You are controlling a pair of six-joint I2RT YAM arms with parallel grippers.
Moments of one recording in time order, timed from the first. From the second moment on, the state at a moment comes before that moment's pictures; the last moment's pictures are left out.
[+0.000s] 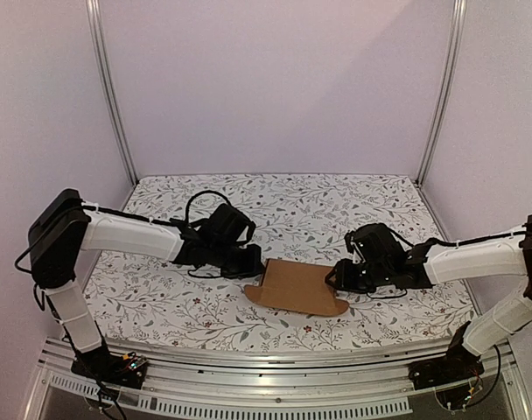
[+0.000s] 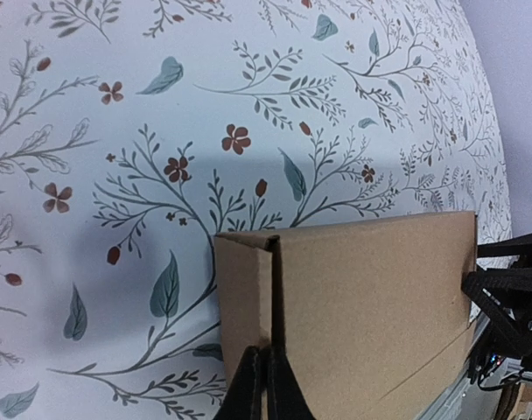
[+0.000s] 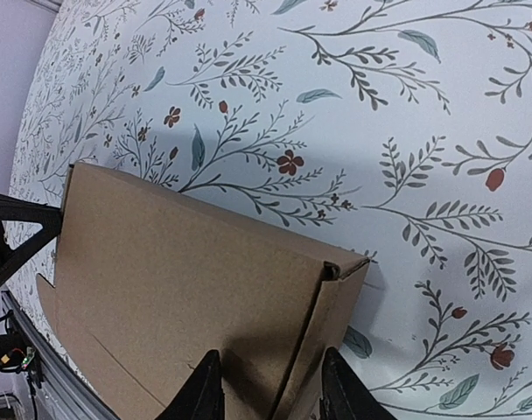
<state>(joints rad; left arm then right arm) -0.88 1.80 1.06 -0.12 0.10 -0.79 0.81 1.43 0.66 -0.08 0.00 0.77</state>
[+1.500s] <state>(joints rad) -0.89 1.54 0.77 0.07 0.04 -0.87 0.80 1.51 0.60 0.18 -0.02 0.85</state>
